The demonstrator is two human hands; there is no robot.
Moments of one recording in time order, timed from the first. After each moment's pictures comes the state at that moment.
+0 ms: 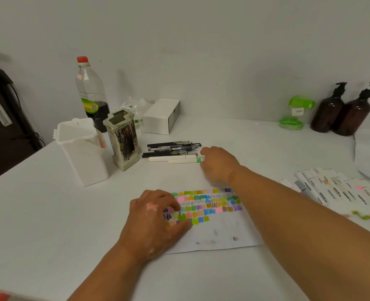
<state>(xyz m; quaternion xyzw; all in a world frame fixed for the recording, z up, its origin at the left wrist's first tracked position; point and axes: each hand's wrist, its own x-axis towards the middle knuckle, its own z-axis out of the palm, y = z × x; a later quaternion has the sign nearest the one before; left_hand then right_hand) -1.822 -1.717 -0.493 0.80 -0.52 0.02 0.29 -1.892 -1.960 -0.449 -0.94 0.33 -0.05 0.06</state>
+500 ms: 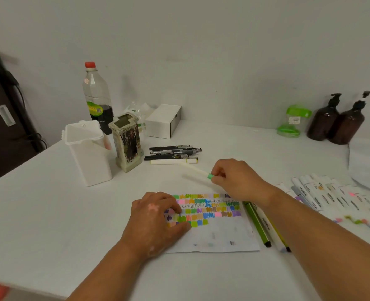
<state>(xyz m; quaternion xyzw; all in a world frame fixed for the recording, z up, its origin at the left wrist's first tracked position) -1.825 -1.713 -0.489 0.80 -0.53 0.01 0.30 -1.956 -1.926 -0.422 -0.92 0.33 -0.08 0.18</state>
